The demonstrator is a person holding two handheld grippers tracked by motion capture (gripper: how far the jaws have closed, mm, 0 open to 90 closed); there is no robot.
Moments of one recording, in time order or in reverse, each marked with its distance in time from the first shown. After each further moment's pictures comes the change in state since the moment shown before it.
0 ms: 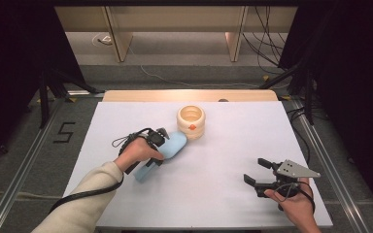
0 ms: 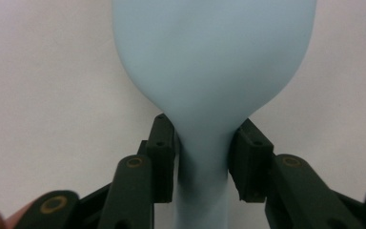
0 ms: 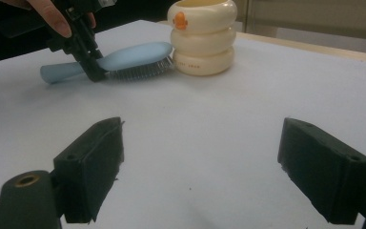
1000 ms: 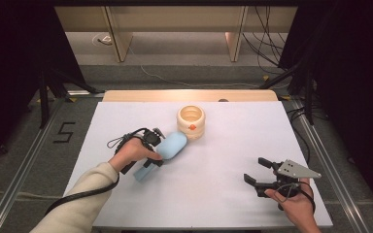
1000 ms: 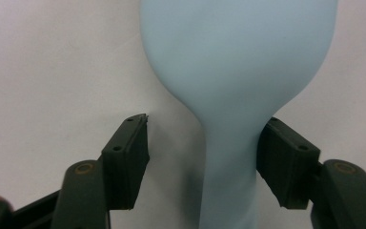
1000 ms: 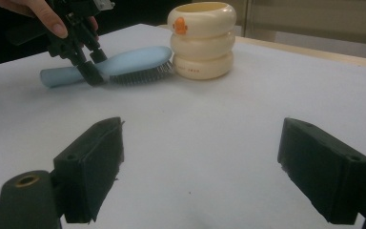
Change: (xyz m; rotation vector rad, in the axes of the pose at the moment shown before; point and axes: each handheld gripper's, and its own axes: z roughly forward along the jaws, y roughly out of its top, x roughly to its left) left arm 0.013 -0.009 0.002 -0.053 -0.019 0.023; right arm 0.001 0.001 -0.001 -0.013 -0.004 -0.002
